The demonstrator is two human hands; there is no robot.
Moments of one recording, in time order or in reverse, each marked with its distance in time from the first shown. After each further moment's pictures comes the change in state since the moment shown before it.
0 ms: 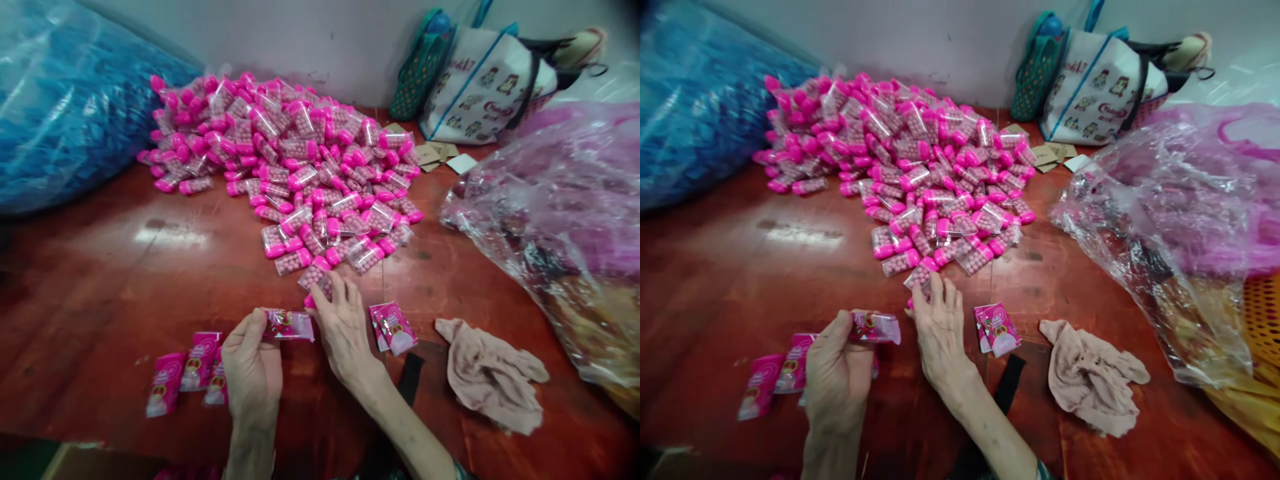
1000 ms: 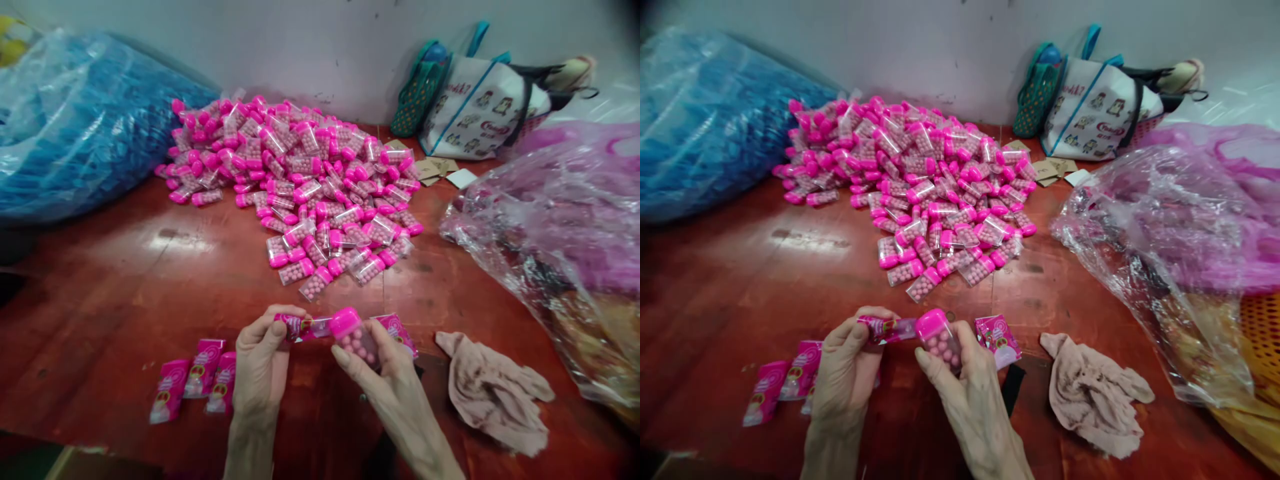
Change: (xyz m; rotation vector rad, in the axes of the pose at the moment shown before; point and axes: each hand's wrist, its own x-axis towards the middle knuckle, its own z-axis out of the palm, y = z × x) left_hand -0.006 0.010 0.012 0.130 -0.484 0.014; right_hand -0.028 0.000 -0.066 0.846 -0.152 0.420
